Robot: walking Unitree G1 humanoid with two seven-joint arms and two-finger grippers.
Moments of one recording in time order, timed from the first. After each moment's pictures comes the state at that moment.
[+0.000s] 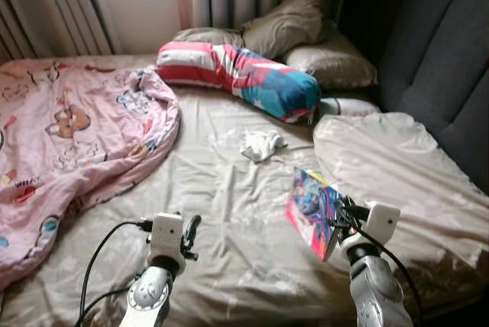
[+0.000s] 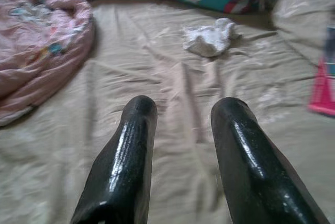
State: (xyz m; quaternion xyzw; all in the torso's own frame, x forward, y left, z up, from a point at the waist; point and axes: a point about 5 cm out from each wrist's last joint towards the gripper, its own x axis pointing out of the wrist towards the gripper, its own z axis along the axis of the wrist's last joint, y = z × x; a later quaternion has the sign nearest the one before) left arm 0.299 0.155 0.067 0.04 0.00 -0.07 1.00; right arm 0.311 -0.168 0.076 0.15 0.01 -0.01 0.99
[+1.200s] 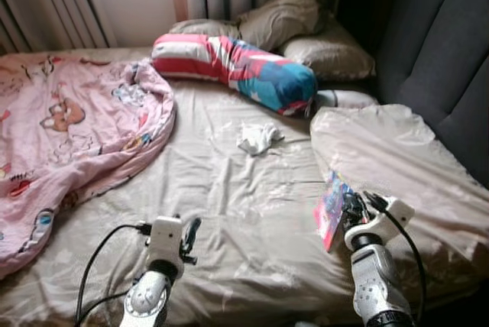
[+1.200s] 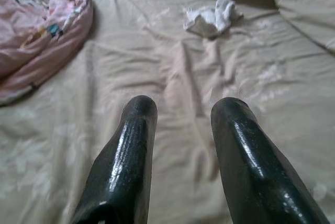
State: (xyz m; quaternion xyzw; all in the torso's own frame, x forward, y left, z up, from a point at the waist) left arm 0.286 0.168 0.065 0.05 0.01 -0.06 1.00; right arm 0.336 -0.180 0.071 0.34 0.02 -0.07 0.94
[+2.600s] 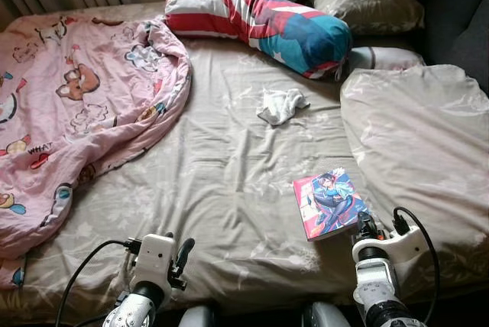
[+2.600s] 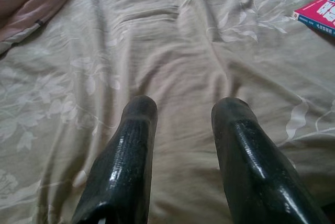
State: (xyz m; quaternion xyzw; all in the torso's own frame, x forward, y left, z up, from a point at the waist) left arm 0.252 0.175 0.074 0.07 0.04 -0.09 0.99; right arm 0.328 -0.197 0.044 0.49 0.02 -0.15 0.86
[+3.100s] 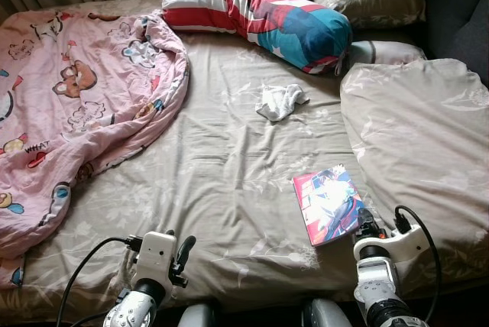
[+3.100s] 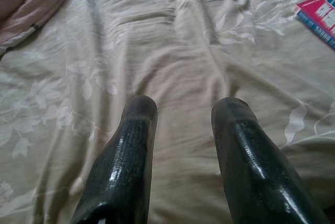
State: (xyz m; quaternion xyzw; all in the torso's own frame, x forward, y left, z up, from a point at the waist) left arm 0.256 0.174 0.078 0.08 0.04 -0.09 0.99; right arm 0.331 -0.203 0.049 0.48 0.01 -0.15 0.86
